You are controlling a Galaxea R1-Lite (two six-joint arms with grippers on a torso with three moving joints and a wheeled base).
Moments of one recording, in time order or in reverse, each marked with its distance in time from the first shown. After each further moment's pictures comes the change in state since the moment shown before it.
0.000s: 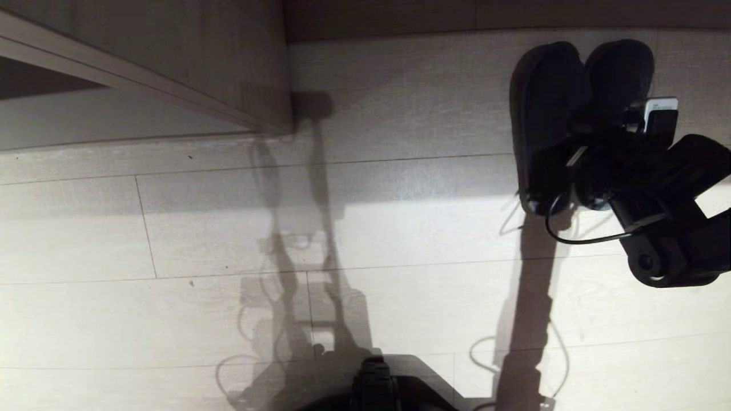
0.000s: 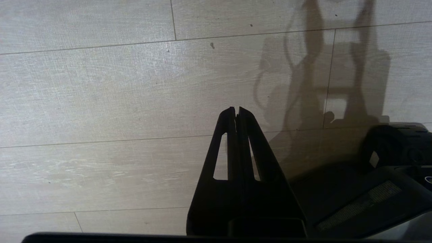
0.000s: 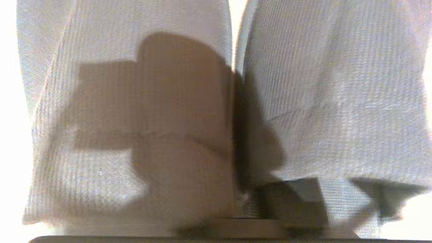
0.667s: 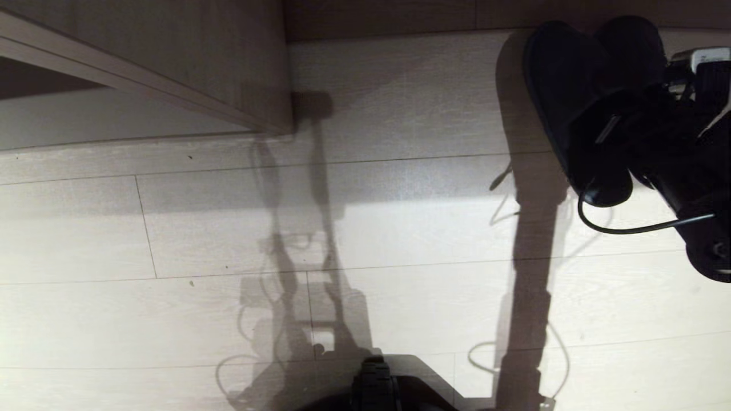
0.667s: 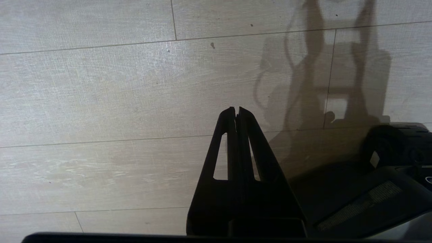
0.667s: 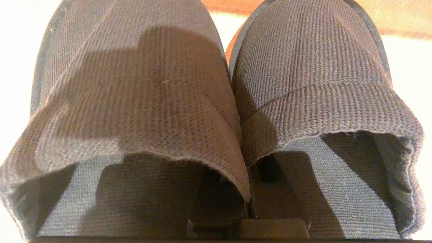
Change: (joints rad) left arm 0.000 0.000 0.000 0.000 0.000 0.001; right arm 0.043 -0.238 0.031 0.218 -0.020 -0.057
